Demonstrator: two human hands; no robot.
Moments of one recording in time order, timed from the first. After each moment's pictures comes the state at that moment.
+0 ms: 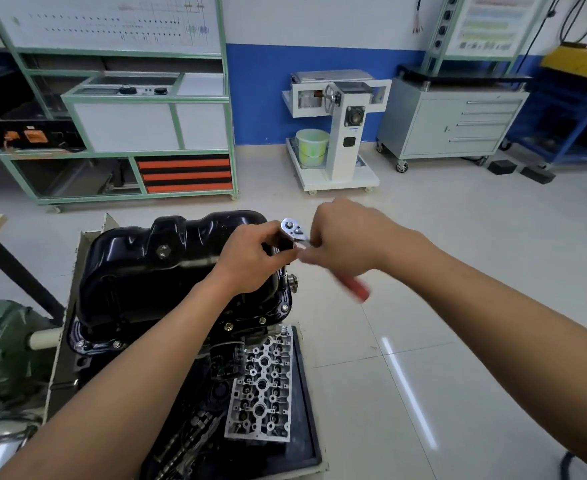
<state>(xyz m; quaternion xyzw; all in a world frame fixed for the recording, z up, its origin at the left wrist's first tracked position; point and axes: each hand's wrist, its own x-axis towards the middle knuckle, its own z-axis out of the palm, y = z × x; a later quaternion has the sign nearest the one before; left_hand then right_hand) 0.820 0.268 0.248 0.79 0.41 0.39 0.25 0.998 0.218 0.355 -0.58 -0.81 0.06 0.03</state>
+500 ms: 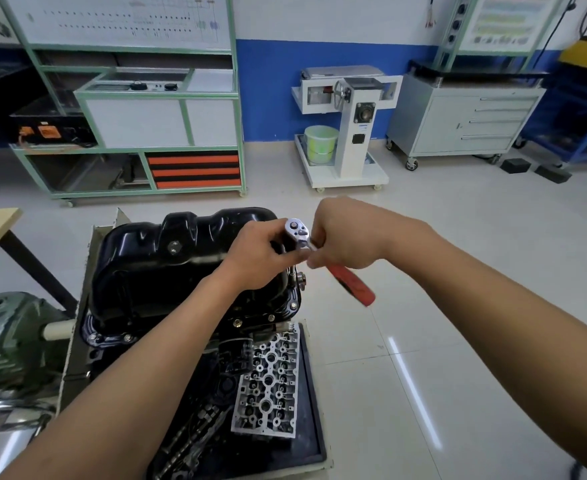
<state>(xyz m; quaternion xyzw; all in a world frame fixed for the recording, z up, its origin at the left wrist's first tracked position) 0.817 0.267 0.251 0.78 0.40 0.39 0.27 0.988 0.228 0.363 -0.56 -0.82 0.11 -0.02</state>
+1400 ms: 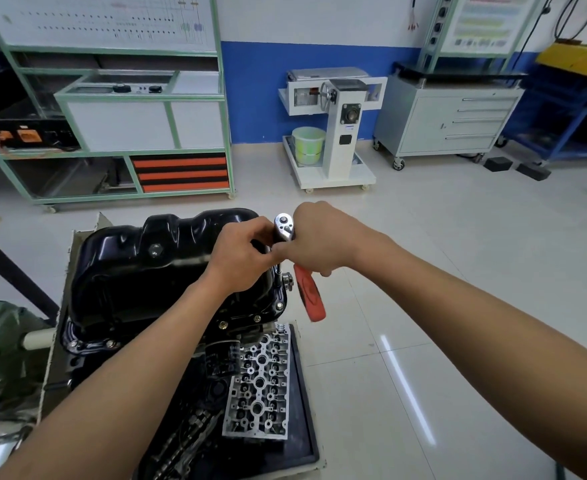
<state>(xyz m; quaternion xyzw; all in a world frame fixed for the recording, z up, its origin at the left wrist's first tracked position) 0.821 0.267 0.243 0.77 0.39 0.44 0.23 0.979 0.224 0.347 -0.62 -0.77 0.18 0.06</state>
